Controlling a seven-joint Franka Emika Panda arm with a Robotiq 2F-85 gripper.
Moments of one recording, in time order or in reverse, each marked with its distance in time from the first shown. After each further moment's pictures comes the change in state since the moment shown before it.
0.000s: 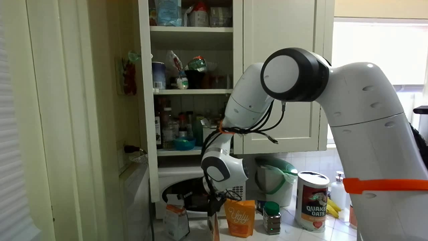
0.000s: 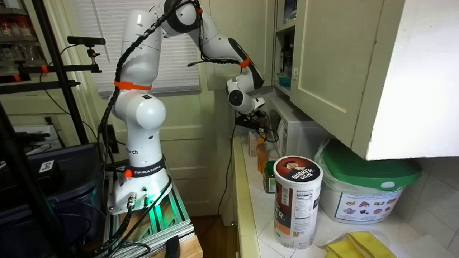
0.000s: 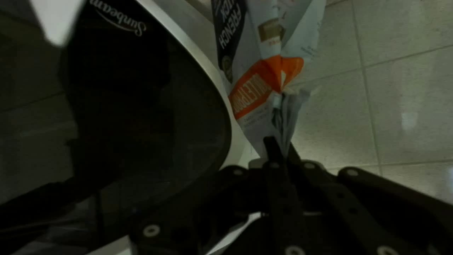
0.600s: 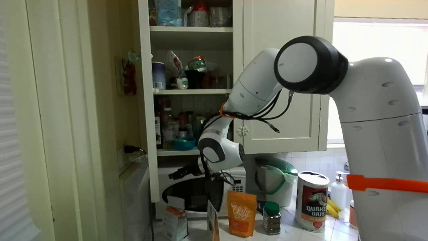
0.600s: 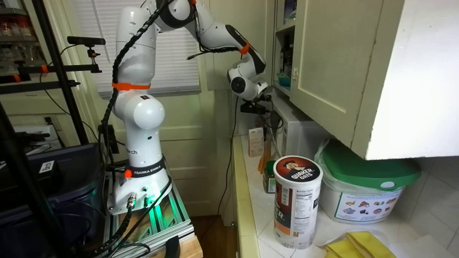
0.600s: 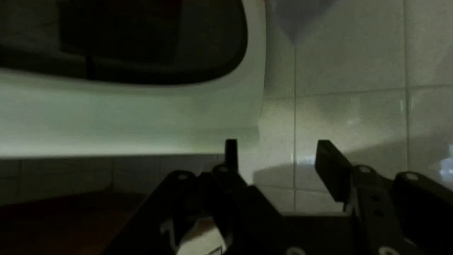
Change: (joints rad) arm -0.053 -0.098 0.059 0.071 -0.009 0.051 -0.060
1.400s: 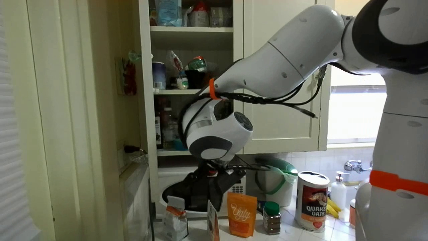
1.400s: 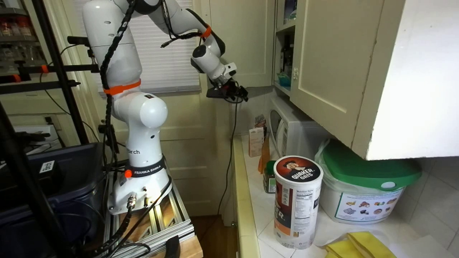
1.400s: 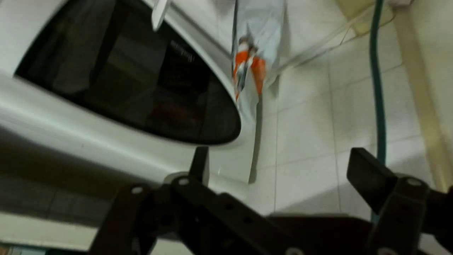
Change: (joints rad) arm 0.147 -0.324 0.212 -0.255 -0.315 0.755 0.637
